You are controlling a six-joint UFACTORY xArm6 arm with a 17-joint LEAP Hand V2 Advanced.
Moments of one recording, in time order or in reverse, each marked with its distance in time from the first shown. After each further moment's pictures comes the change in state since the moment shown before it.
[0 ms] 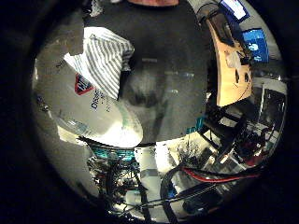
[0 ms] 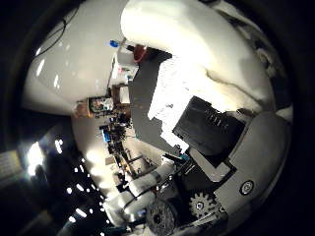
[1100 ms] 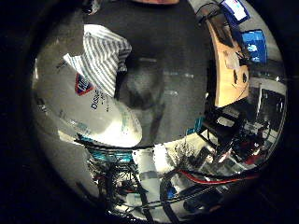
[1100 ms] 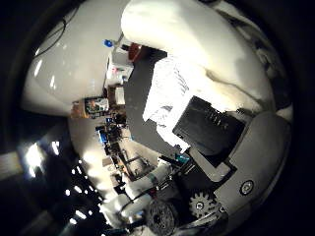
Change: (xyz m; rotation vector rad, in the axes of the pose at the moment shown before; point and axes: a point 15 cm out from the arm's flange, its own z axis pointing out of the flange) arm 0.022 -0.014 0.105 -0.079 0.048 0.038
